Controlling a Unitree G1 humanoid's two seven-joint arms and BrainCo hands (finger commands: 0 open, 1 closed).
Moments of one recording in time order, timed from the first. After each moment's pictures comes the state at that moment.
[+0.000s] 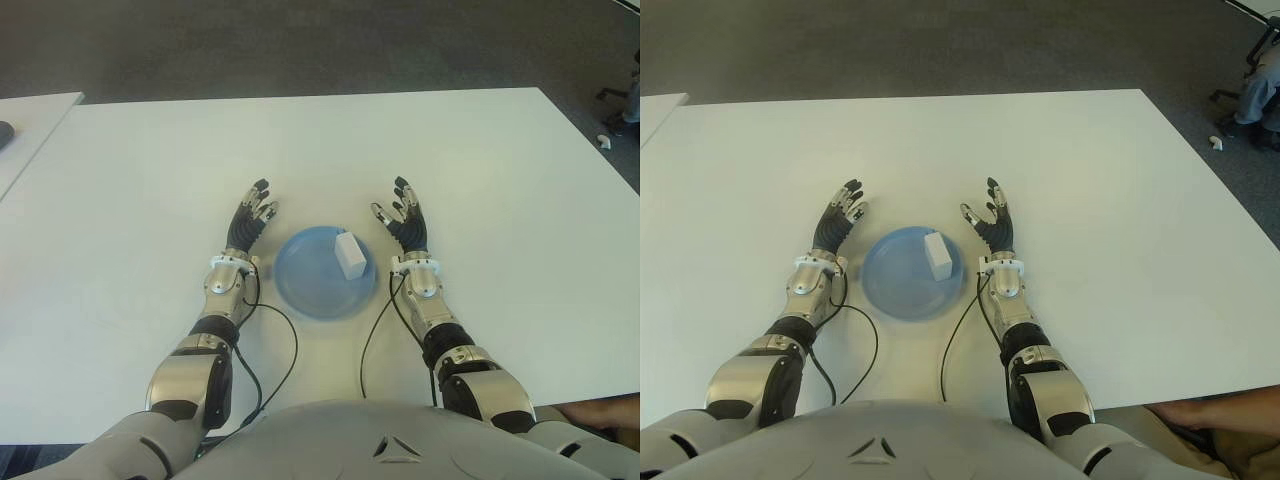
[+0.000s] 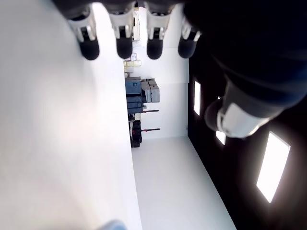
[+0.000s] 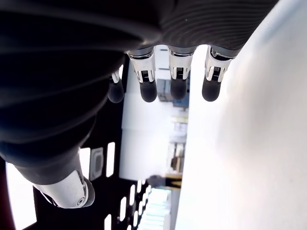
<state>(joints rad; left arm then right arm) -0.33 0.09 0.13 1.11 -0.04 -0.71 -0.19 -0.29 0.00 0.02 0.90 -0.14 -0.63 -0.22</state>
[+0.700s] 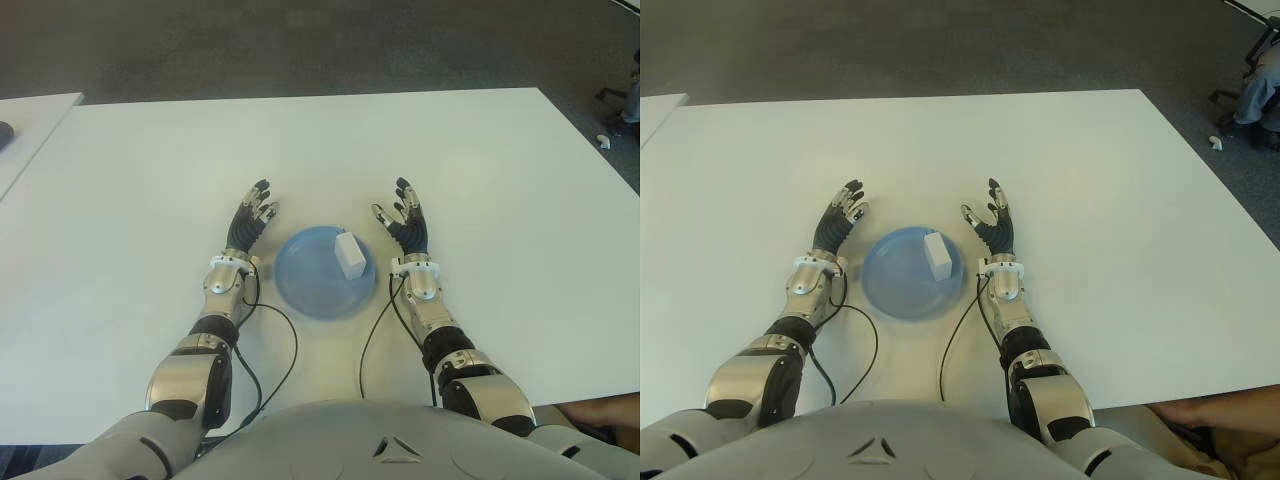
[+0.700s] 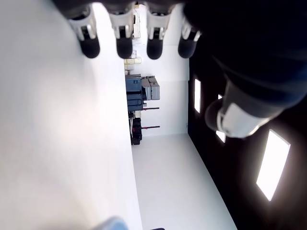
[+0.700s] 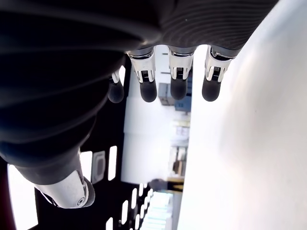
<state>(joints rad) -0.33 0.09 0.14 1.12 -0.04 -0.71 -0.20 -0.28 0.00 0.03 0.88 -0.14 -0.63 -0.24</state>
